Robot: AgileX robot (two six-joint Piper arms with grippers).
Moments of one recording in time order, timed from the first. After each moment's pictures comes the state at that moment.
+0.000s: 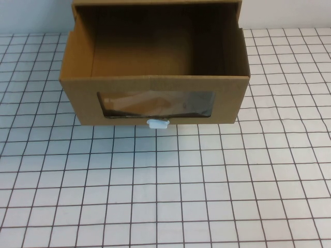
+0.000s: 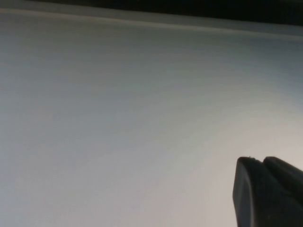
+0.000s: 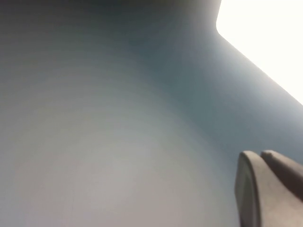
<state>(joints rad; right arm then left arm) -0.02 -0.01 0.02 0.12 -0.92 -0.05 -0.17 -0.01 0.03 -0.08 -1.00 0.03</state>
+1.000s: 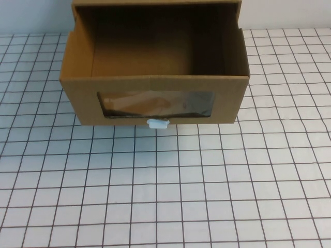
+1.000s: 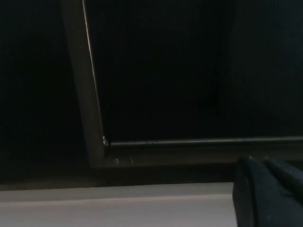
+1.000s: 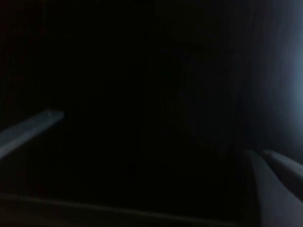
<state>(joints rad) -0.02 0.21 -1.08 -0.04 -0.75 -0.05 -0.17 0.23 -0.85 -0.02 -0.80 0.16</state>
